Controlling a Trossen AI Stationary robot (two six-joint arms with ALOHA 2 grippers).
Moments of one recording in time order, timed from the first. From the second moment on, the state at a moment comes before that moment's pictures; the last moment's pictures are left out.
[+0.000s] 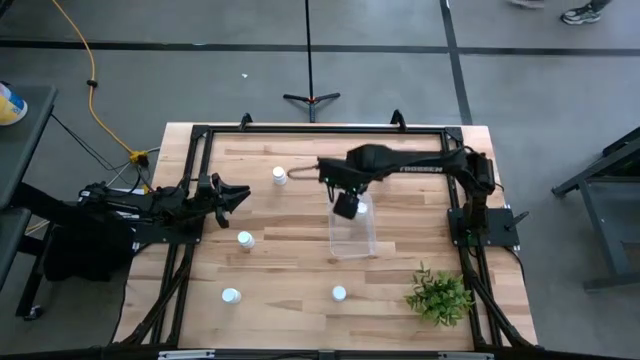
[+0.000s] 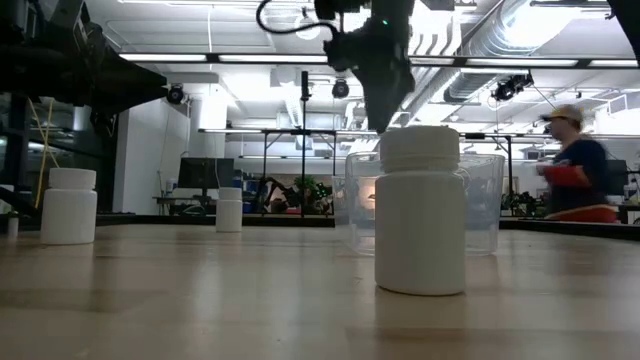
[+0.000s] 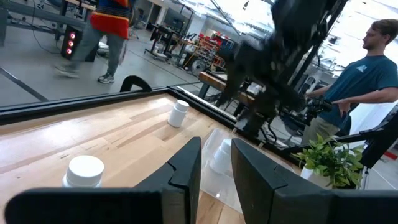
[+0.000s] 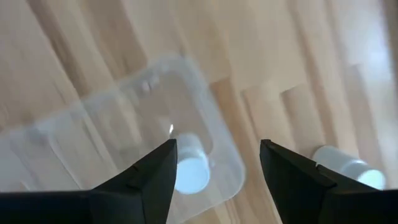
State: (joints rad) left arm -0.18 0.01 0.02 0.05 -0.54 -0.39; right arm -0.13 1.92 1.79 -1.26 0.15 0.28
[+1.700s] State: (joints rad) left arm -0.18 0.01 0.02 0.05 -0.55 -0.39; right arm -0.57 1.76 2.02 -1.50 0.23 0.35
